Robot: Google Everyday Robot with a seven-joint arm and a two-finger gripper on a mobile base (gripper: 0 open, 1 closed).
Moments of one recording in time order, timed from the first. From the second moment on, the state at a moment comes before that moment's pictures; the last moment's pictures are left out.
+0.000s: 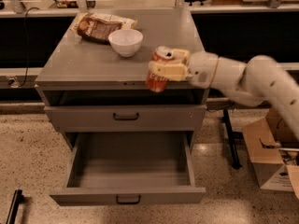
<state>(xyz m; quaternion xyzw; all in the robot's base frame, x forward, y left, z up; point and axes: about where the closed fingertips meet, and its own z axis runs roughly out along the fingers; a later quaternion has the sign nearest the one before) 0.616 -0.043 0.927 -0.37 0.58 0.43 0.58</state>
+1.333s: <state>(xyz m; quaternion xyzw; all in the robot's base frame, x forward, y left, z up) 0.597 -0.033 0.795 -0.43 0.56 0.39 0.60</state>
